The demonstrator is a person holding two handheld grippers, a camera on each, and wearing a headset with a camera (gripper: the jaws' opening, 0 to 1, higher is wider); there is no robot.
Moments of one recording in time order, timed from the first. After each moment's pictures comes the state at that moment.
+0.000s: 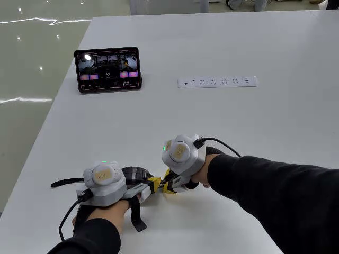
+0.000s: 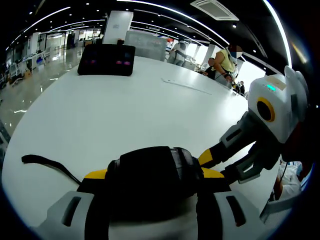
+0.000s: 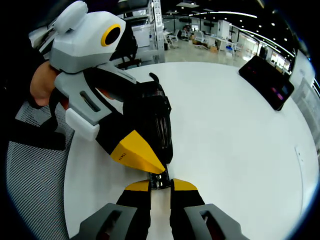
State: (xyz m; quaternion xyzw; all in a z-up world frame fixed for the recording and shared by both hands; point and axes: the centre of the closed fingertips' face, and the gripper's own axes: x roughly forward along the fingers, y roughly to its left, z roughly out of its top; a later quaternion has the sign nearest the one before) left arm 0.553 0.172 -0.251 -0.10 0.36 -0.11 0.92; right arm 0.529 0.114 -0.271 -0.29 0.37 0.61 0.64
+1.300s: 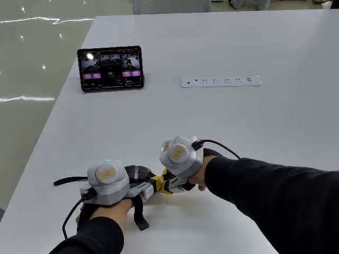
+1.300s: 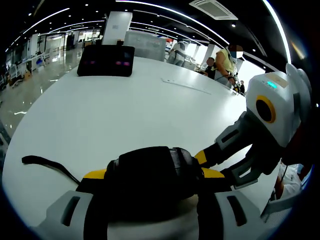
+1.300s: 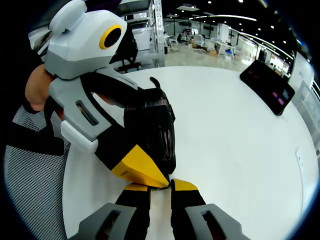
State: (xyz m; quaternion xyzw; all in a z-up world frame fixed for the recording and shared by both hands) left arm 0.553 0.171 -0.251 -0.09 0.36 -0.11 0.92; right arm 0.527 0.127 -0.269 -0.28 0.35 0.61 0.65
